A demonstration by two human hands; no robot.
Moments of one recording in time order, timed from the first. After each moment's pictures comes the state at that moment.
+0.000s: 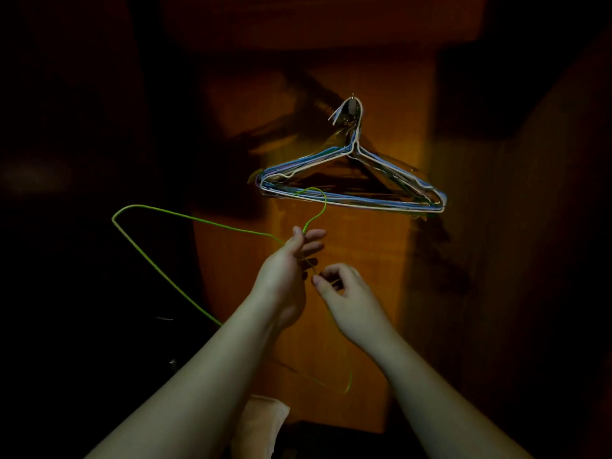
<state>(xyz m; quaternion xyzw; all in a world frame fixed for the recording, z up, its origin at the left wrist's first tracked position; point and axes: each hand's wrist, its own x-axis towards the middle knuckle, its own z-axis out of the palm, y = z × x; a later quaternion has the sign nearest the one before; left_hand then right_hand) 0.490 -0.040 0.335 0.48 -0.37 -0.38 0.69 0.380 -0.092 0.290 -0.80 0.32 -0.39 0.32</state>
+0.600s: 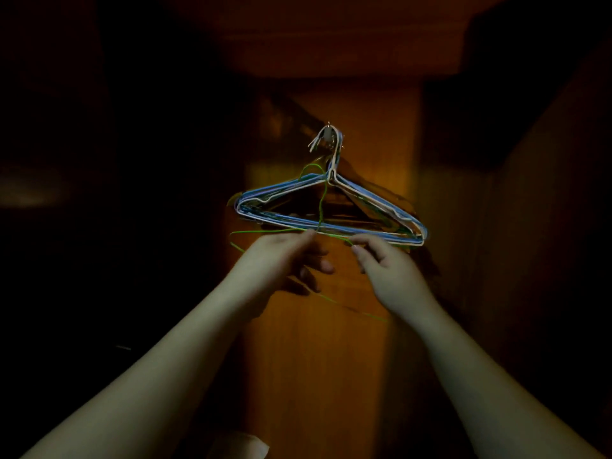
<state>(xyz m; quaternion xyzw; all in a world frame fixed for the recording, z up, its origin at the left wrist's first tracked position) 0.467 -0.065 0.394 0.56 -0.51 -0.30 0.58 0.311 -0.178 0.367 -0.82 0.26 -0.45 0.24</state>
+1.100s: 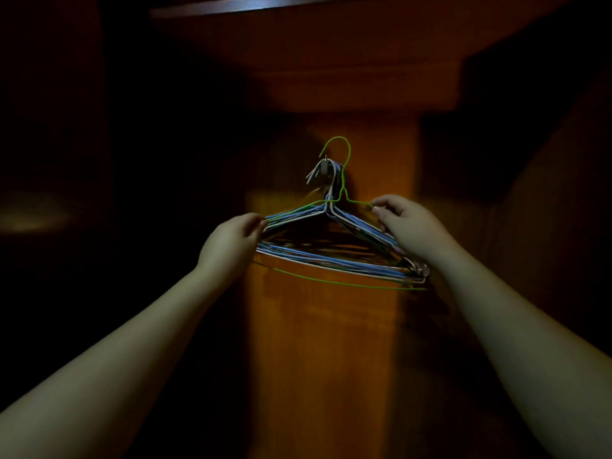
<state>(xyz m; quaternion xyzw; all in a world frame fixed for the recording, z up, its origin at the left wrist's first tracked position) 0.549 -0.120 0.429 0.72 -0.48 0.19 0.46 0.305 -0.254 0.468 -0.84 0.28 -0.44 0.18</state>
